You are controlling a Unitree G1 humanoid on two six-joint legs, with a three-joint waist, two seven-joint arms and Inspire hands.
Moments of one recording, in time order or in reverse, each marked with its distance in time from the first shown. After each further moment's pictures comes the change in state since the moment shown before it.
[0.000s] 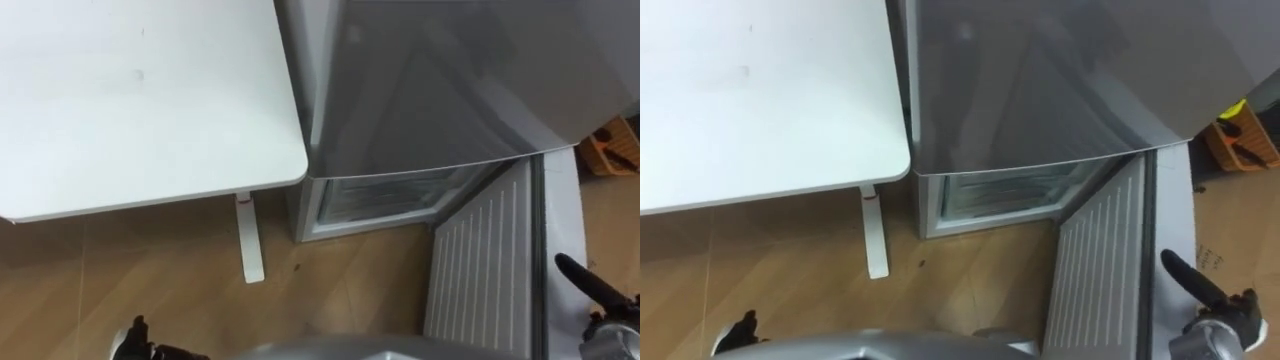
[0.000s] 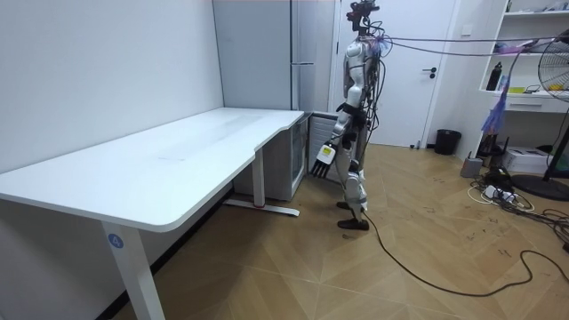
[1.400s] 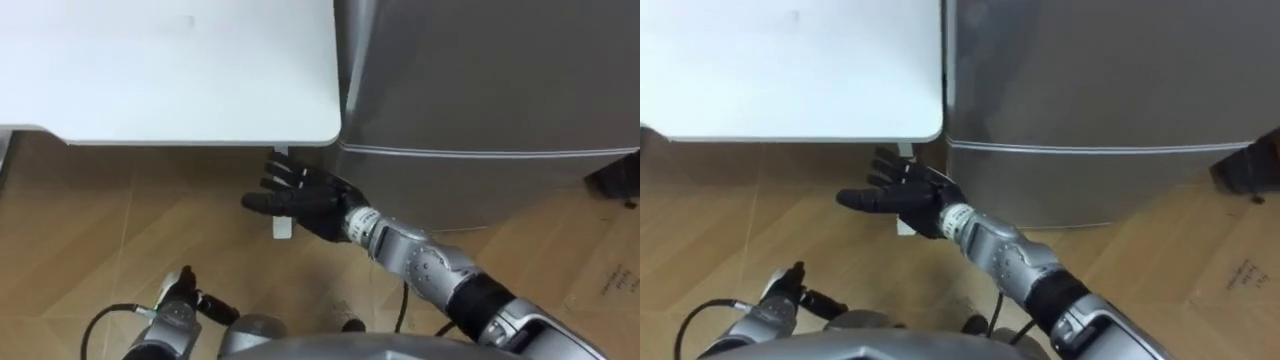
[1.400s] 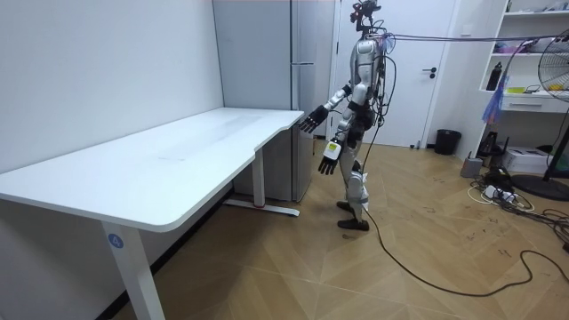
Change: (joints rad) left arm -0.214 -0.046 -0.307 0.000 -0.001 0.179 0.060; right arm -0.392 0.161 1.054 -0.175 0.226 0.177 0.511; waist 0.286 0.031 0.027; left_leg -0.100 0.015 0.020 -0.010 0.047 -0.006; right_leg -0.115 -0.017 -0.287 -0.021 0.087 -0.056
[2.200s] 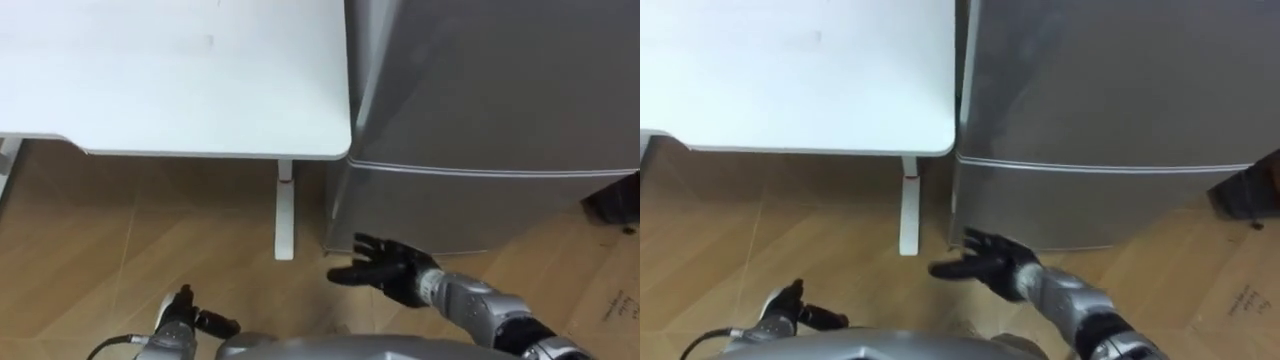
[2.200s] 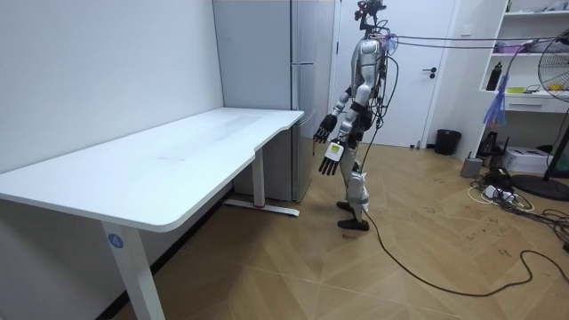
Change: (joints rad) left arm 0.077 0.003 0.059 0.005 -0.193 -0.079 -0.009; right arm 0.134 -0.083 -0.267 0.388 -0.404 0.041 0.079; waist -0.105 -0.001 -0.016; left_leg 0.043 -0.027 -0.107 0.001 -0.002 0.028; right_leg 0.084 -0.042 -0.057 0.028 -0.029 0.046
